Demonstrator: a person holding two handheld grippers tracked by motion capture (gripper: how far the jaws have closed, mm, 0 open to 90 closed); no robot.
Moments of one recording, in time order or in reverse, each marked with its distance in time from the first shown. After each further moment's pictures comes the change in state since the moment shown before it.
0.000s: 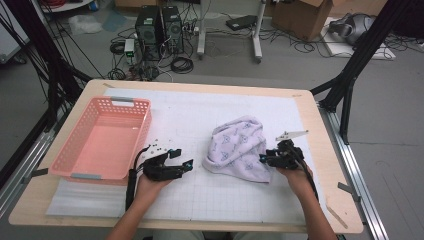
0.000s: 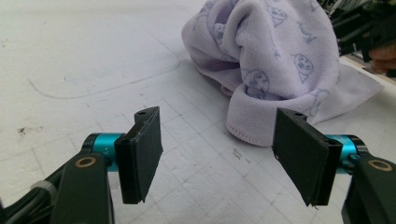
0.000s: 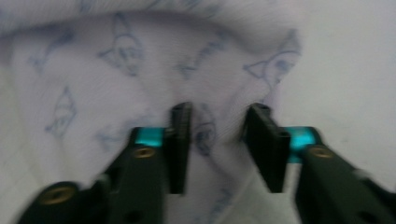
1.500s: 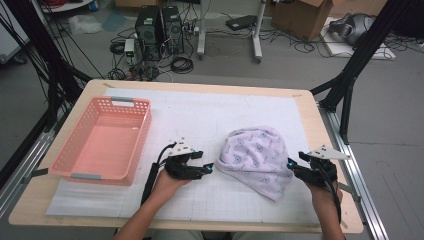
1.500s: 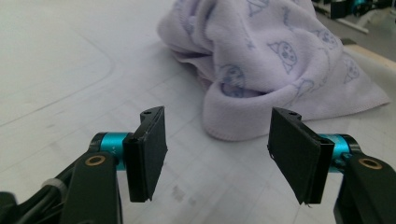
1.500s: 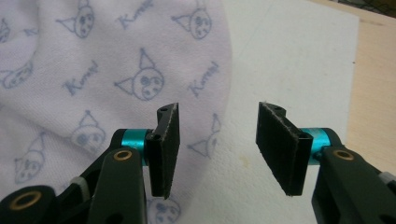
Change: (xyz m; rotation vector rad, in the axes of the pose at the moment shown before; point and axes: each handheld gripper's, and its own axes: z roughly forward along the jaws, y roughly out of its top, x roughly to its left) left arm -0.042 0.023 0.059 0.128 -0.125 0.102; right arm 0.003 -0.046 -0.081 -0.204 -0.312 0.038
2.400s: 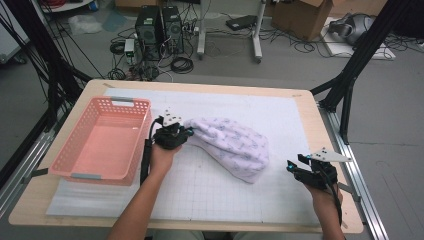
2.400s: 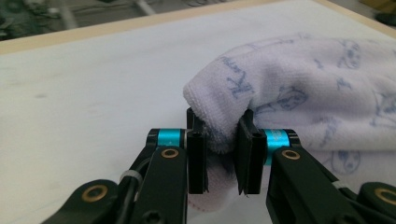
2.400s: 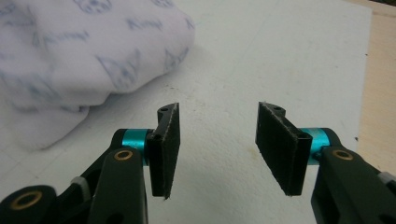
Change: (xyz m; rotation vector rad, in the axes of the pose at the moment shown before) left arm 0.078 0.033 -0.028 -0.050 0.437 -0.124; right arm 0.002 -0.007 0.003 -0.002 0.042 0.009
